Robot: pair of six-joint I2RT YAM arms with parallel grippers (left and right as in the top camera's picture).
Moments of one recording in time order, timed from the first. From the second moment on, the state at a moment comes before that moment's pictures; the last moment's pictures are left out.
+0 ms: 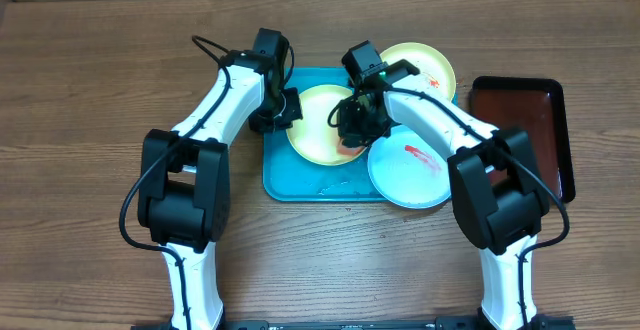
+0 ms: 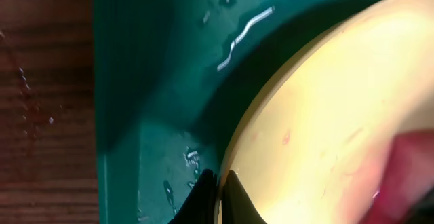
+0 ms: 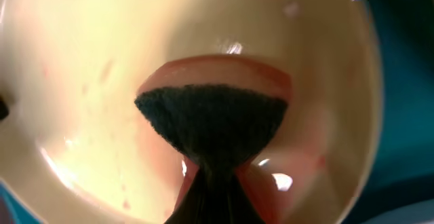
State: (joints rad) left arm -0.24 2.14 1.62 -0.90 0.14 -0.44; right arm 0.49 2.17 1.65 -0.86 -0.23 0.51
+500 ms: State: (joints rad) left arm -0.21 2.14 1.62 -0.92 0.14 -0.46; right arm 0.50 2.17 1.65 -0.77 -0.11 0.52
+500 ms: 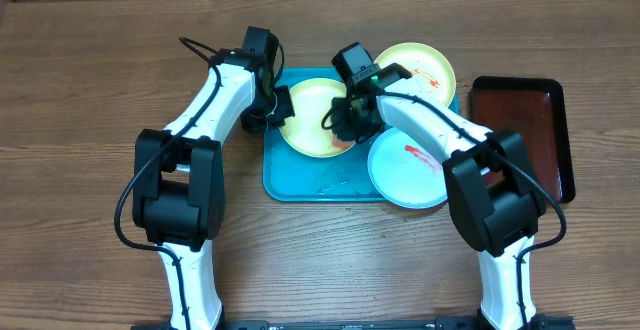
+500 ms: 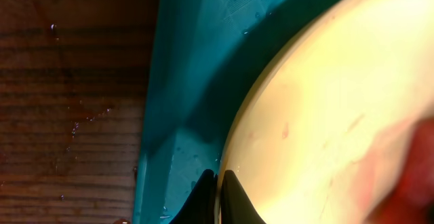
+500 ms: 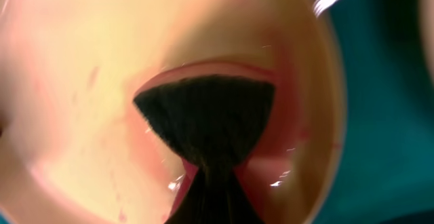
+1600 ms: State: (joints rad) left arm -0.21 2.15 1.62 -0.95 0.15 -0.46; right arm 0.48 2.23 1.67 -0.83 -0.35 0.44
